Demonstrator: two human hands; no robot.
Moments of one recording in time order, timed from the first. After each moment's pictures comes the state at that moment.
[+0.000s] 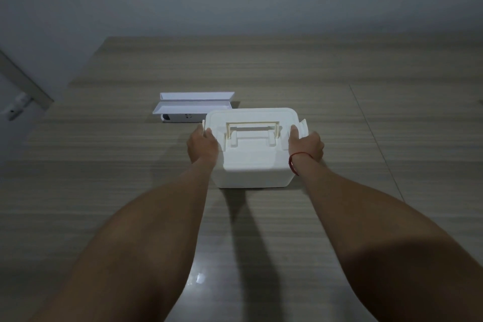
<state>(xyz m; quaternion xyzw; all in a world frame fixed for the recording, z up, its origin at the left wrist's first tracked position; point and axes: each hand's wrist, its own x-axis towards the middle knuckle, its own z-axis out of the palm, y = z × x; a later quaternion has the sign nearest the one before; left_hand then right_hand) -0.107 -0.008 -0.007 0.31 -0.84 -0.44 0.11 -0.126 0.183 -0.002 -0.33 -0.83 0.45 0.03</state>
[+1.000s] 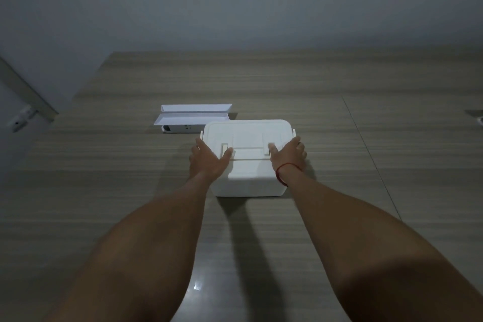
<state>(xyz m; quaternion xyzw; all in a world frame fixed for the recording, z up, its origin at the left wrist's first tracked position) -0.093 -0.004 -0.009 0.25 -0.91 -0.34 -0.03 -0.120 0.169 -0.007 -0.22 -0.90 0.37 -0.04</state>
